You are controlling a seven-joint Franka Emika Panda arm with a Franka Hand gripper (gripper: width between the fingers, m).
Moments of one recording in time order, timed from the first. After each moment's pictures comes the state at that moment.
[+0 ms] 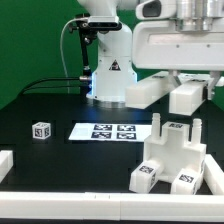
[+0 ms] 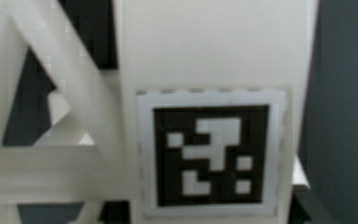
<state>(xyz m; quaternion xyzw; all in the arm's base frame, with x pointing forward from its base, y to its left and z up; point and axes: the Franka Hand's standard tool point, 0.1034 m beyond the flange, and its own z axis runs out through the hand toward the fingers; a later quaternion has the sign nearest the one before) 0.570 0.108 0.145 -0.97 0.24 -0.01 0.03</state>
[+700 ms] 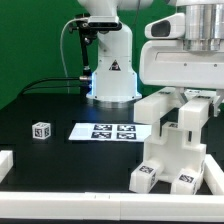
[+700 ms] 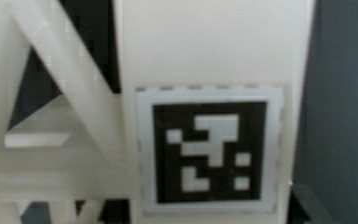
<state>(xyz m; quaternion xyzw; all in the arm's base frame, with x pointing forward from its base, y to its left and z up) 0.570 0.117 0.119 -0.97 0.24 -0.02 0.02</state>
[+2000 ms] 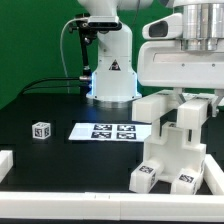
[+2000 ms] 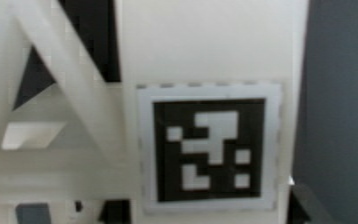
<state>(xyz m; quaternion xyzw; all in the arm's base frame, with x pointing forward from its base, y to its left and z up) 0.572 0.111 0.119 -0.97 0.23 -0.03 0.03</state>
